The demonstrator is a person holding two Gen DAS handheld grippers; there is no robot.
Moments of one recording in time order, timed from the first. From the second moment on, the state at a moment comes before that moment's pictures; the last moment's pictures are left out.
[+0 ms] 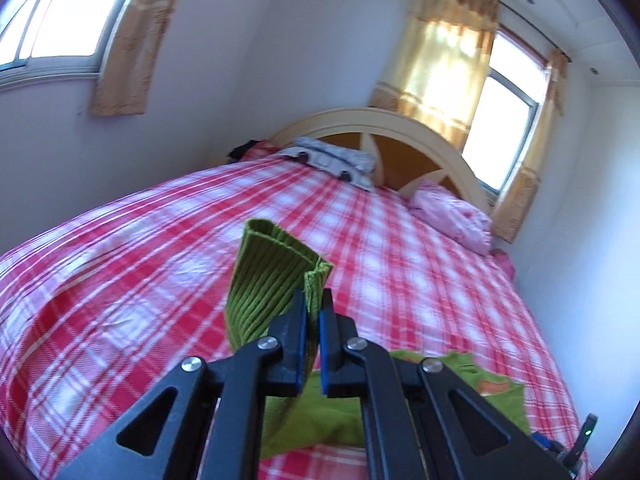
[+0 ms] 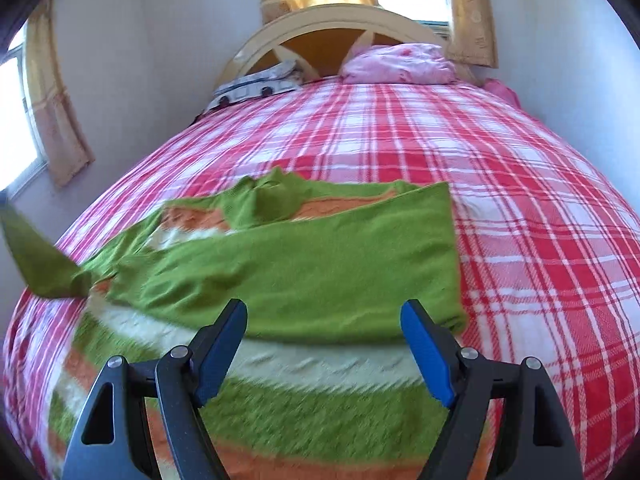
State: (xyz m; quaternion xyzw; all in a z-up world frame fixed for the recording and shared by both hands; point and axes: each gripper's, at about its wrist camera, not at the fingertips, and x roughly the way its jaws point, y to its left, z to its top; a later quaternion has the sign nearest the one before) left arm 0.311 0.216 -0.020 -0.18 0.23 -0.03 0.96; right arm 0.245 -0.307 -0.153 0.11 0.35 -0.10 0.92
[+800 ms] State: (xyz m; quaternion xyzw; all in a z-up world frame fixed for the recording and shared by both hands) left arm 0.340 0.049 0.009 -0.16 0.23 -0.18 0.94; right arm 0.171 -0.291 -0.148 0.09 0.33 -0.09 0.94
